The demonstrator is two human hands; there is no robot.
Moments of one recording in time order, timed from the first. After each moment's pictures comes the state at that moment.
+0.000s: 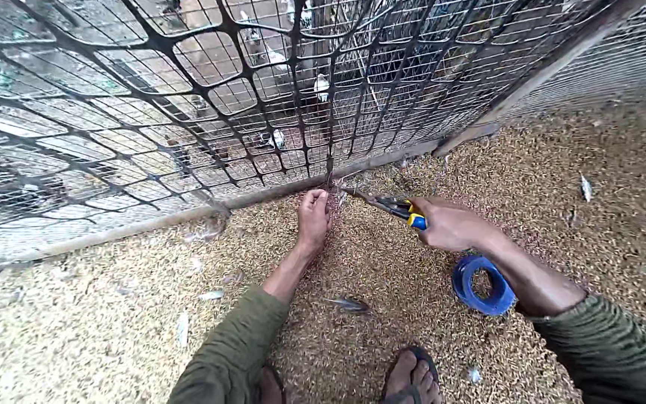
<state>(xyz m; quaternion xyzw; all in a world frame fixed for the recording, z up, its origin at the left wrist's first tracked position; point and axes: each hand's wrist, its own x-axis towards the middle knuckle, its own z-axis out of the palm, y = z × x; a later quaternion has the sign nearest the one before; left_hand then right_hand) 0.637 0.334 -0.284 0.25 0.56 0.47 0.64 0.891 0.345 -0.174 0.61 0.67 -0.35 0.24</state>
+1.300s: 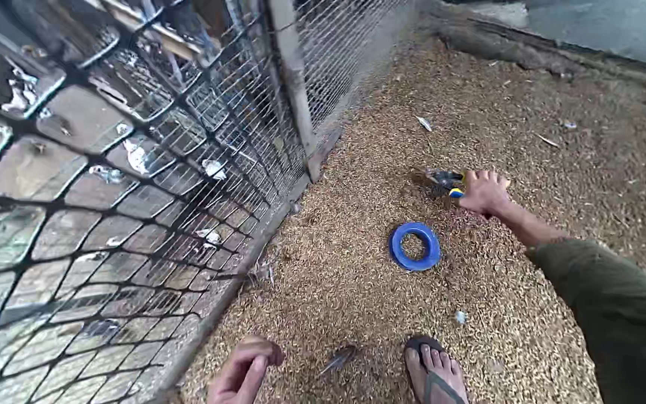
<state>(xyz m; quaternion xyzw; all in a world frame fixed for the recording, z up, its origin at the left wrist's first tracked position) 0.586 0.309 -0.172 0.61 0.23 0.29 0.70 1.176 0.166 -0.218 0.93 0.30 -0.19 0.09</state>
